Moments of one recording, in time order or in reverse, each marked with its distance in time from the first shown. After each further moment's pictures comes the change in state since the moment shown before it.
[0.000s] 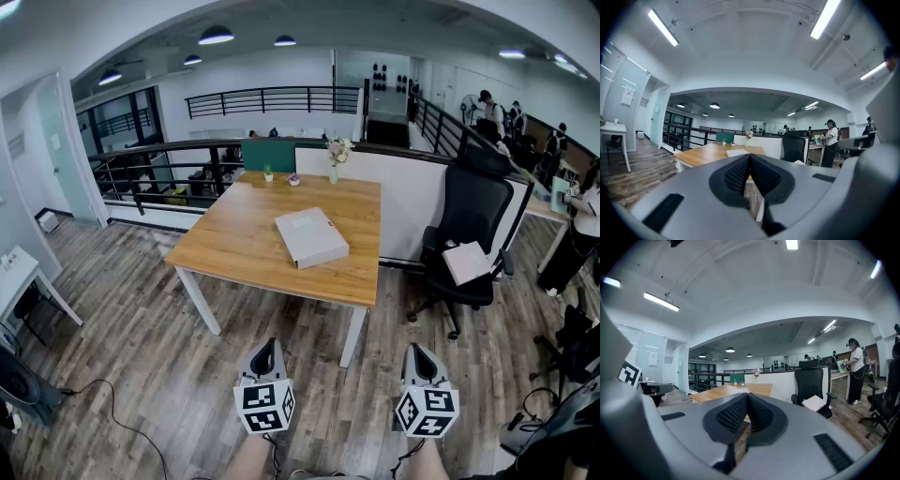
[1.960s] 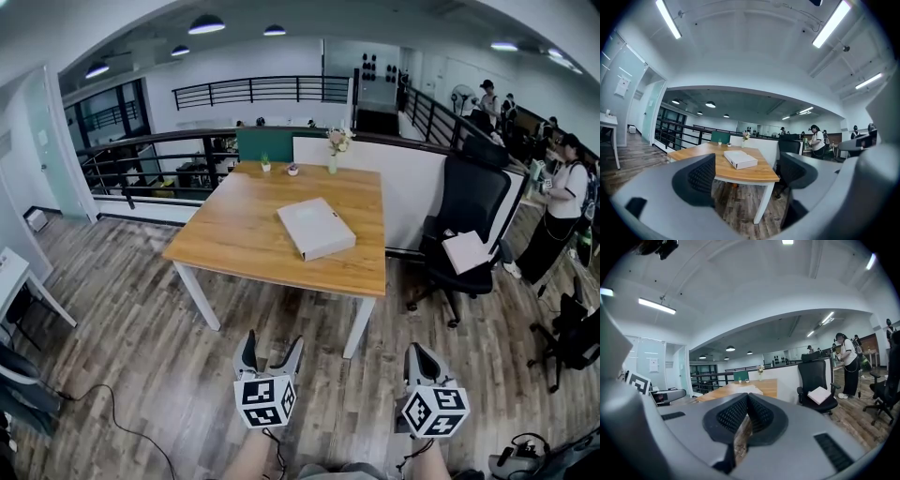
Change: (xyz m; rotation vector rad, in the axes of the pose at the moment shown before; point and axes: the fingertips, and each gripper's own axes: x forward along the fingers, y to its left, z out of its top) left arm 0.011 0.057 -0.004 -0.035 -0.028 -0.088; right arm 0.004 0.065 -0.012 0.089 0.037 0.024
